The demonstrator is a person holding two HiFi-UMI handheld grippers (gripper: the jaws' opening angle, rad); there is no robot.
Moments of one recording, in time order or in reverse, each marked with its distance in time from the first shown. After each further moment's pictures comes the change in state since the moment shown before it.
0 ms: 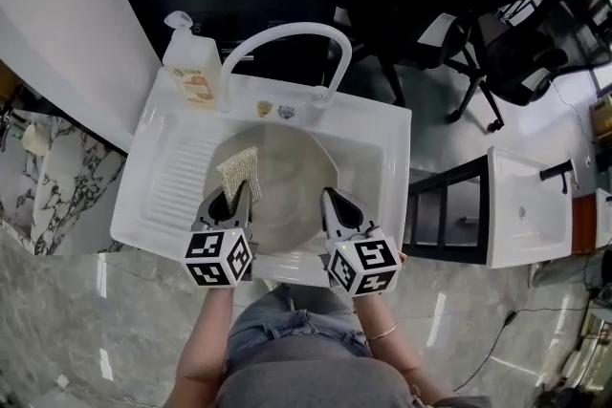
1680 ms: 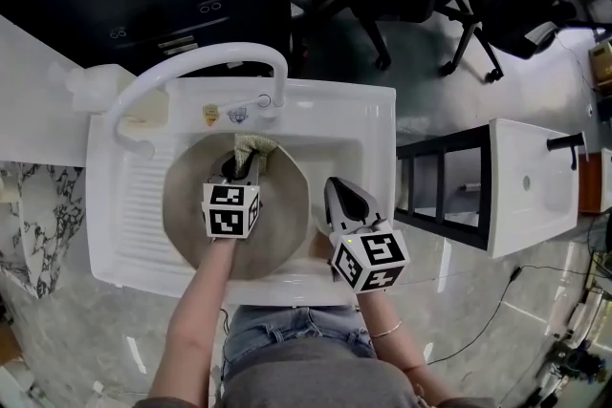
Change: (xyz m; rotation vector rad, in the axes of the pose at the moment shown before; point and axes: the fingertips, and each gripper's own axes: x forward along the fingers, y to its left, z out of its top) left arm 0.199 -0.036 -0.079 0.271 0.306 -0.121; right arm 0.029 -0.118 -0.020 0.153 0.104 -0.136
